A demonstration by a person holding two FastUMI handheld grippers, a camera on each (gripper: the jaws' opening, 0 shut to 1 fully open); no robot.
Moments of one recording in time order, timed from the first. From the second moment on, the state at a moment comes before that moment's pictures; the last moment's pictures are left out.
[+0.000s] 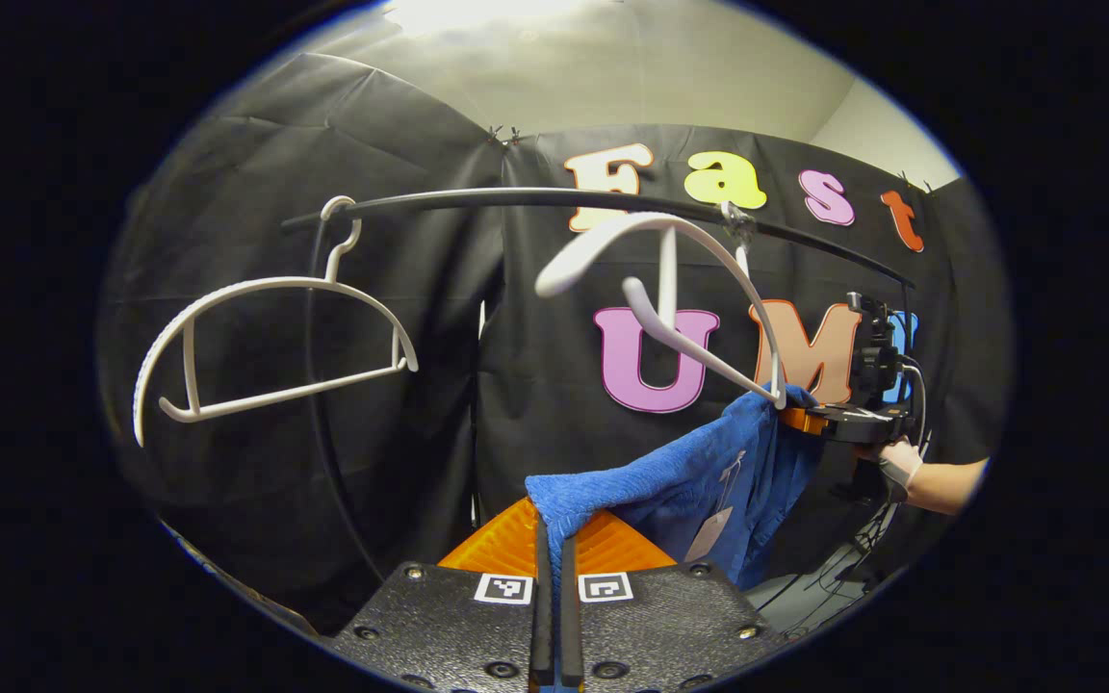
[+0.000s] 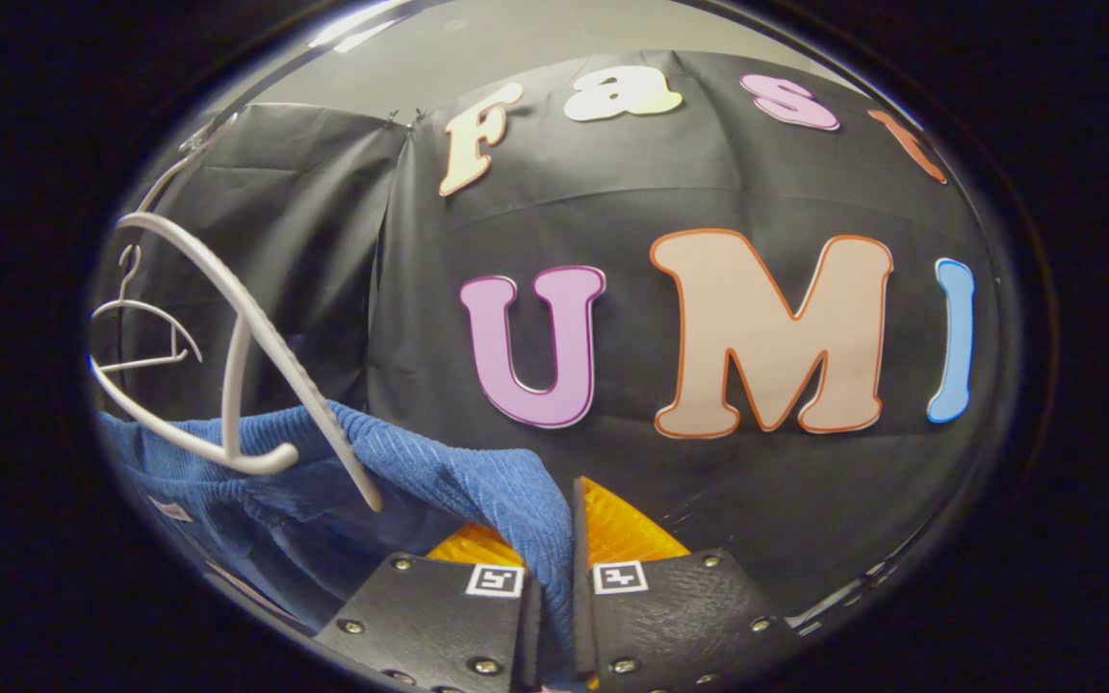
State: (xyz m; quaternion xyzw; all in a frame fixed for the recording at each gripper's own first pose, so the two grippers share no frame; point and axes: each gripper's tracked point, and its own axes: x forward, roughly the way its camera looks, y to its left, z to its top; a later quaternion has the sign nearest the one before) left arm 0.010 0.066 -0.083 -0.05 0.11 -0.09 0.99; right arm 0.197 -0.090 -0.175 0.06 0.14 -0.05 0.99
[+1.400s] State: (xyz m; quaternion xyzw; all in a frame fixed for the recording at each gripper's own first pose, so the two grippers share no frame) left arm 0.028 -0.127 -0.116 -0.06 0.12 -0.32 0.94; right arm 0.095 0.004 -0.200 0.13 0.21 0.05 0.97
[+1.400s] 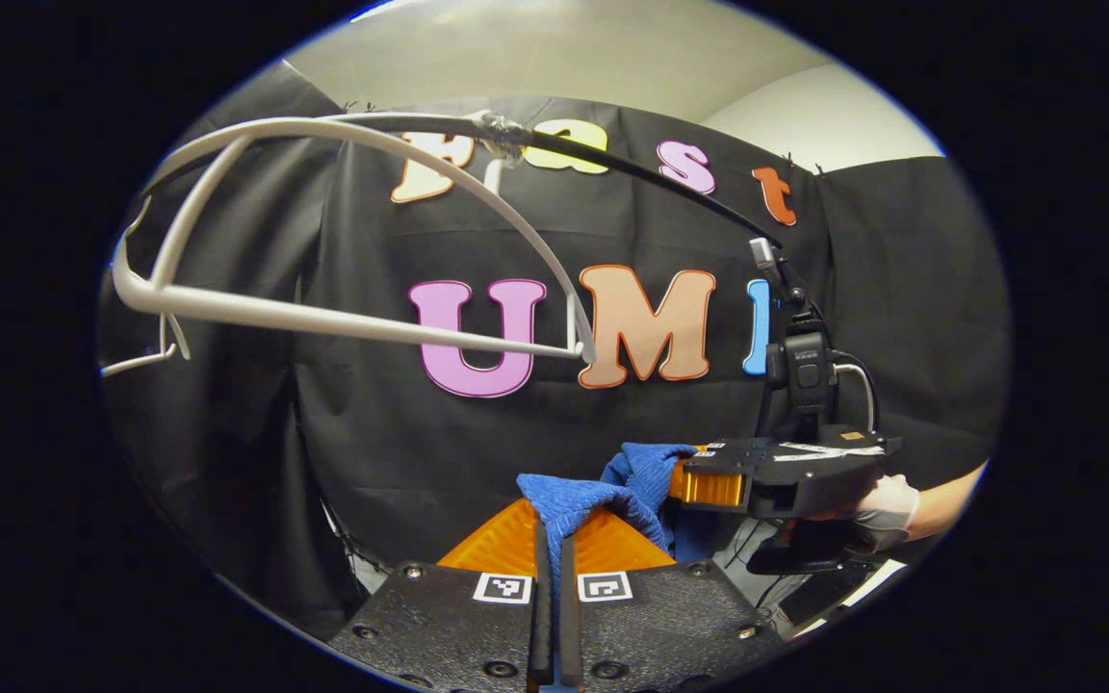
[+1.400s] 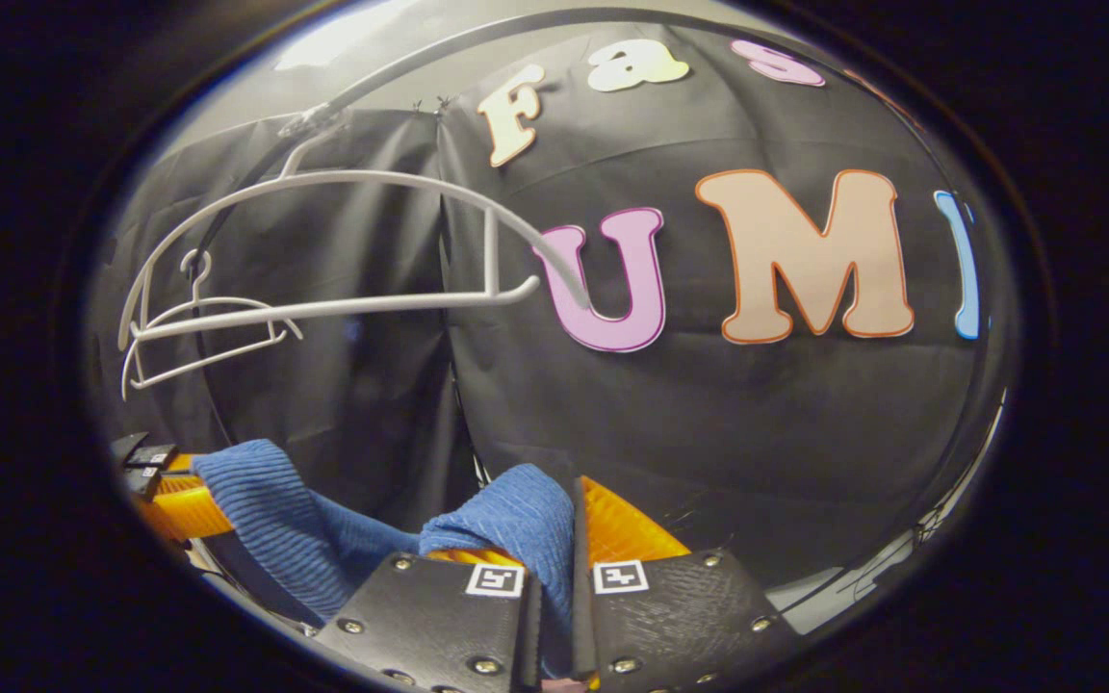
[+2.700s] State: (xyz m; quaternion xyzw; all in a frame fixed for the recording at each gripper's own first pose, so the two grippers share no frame) left arm -0.009 -0.114 -0.348 -0.01 0.38 -0.27 0.88; right arm -0.017 0.026 -0.391 0.12 0.42 0.04 0.90
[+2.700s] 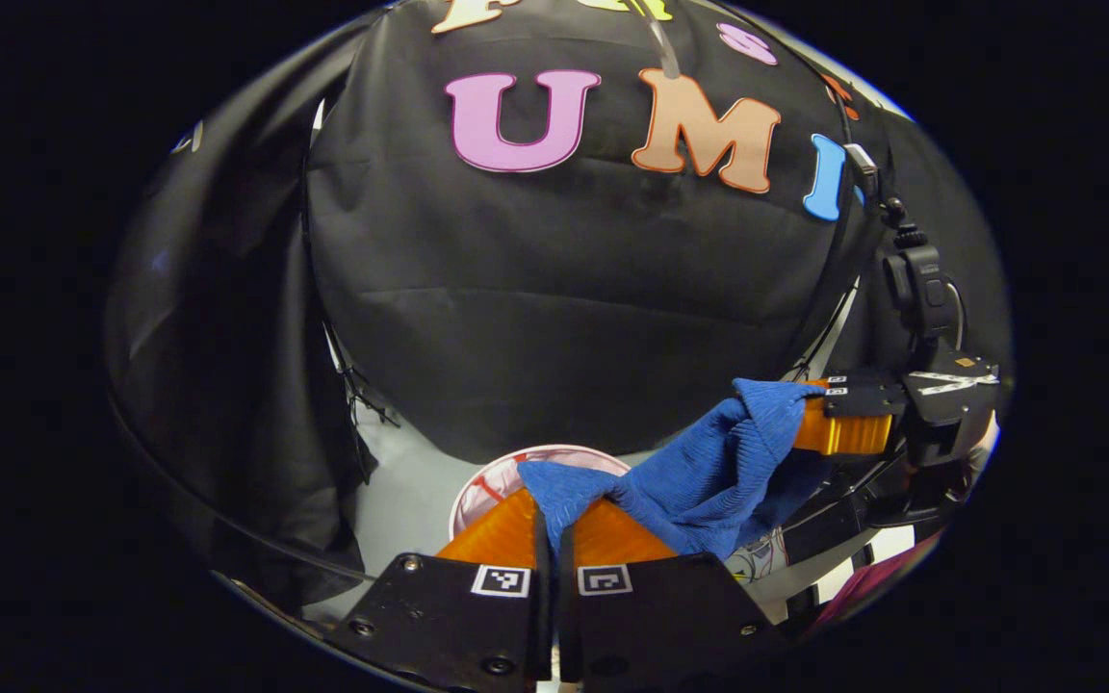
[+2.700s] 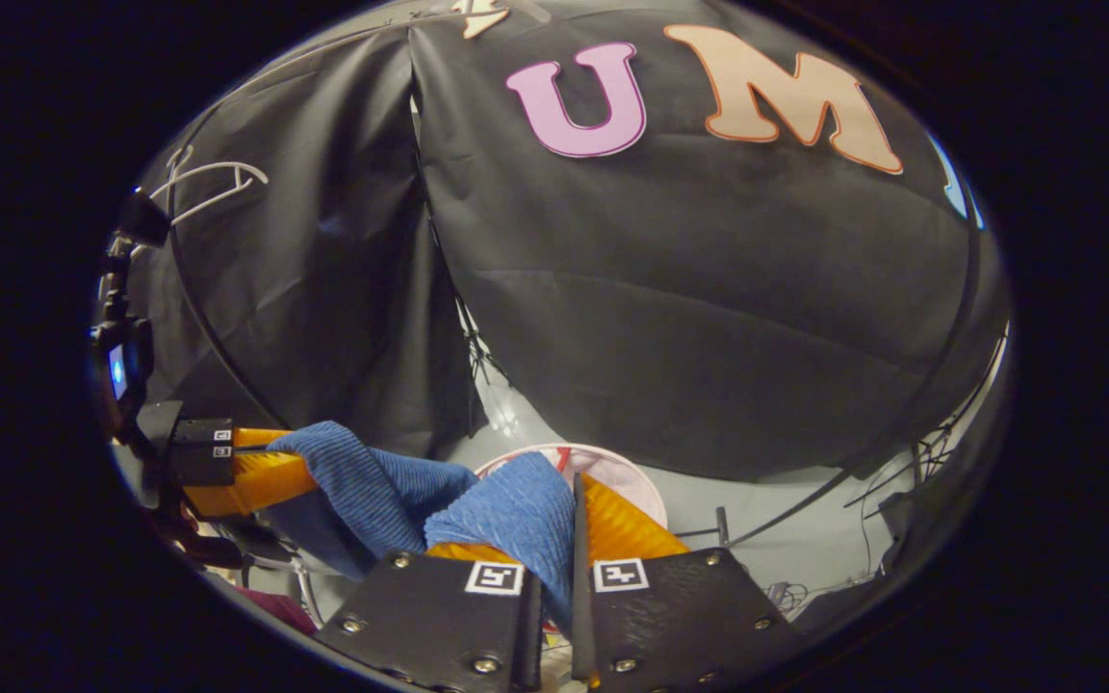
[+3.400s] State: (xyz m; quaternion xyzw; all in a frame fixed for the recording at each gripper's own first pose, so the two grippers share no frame) left arm -0.019 -0.124 -0.364 0.01 0.44 -0.27 0.86; right arm -0.031 0.033 -0.418 0.12 0.46 0.04 0.88
